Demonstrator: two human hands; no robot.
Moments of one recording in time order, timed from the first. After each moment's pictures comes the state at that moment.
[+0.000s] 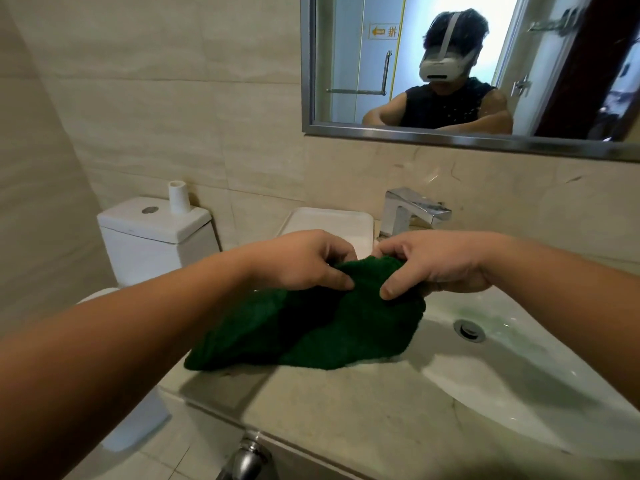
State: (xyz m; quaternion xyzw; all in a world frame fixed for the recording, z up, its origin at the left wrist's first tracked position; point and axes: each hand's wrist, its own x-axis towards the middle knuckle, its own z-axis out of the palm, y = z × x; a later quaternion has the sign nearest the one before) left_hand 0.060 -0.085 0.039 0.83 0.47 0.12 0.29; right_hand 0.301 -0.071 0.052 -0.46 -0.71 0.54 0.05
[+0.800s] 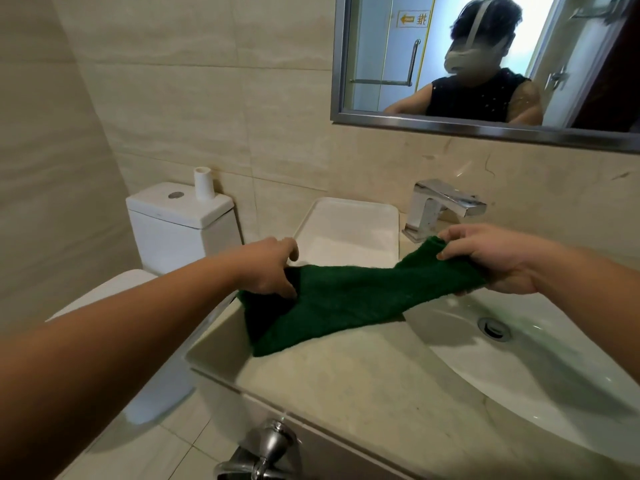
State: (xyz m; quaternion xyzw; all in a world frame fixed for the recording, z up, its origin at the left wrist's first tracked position) left_hand -0.023 -0.078 -0.011 0.73 0.66 0.00 0.16; right_hand 0.324 -0.058 0.025 -0.59 -0.55 0.54 0.24
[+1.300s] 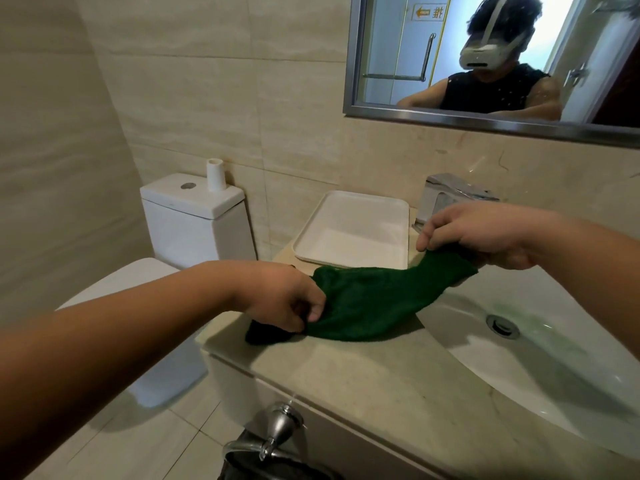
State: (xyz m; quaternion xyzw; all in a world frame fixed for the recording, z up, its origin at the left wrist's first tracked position) left_hand -0.021 -0.126 -0.014 0.85 0.47 -0.11 0.18; right_hand 0.286 -0.076 0.062 -0.59 -0.67 0.44 0.11
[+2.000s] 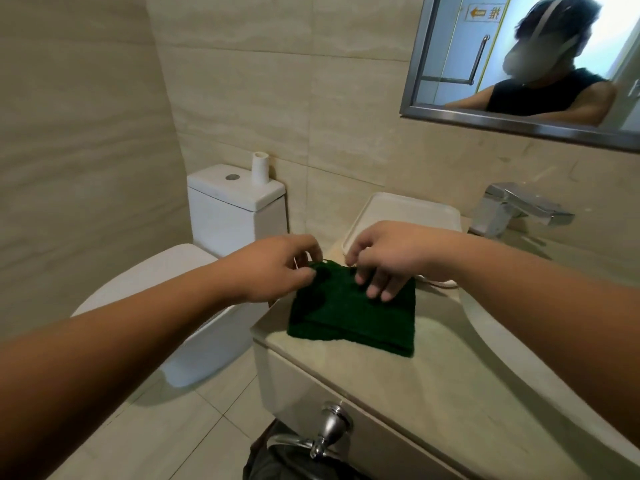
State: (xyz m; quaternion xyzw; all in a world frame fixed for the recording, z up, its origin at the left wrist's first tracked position) left_hand -0.097 -0.149 -0.021 0.74 0.62 0.17 0.18; right_hand 0.122 -0.079 0.022 -0.49 -0.76 0.42 0.03
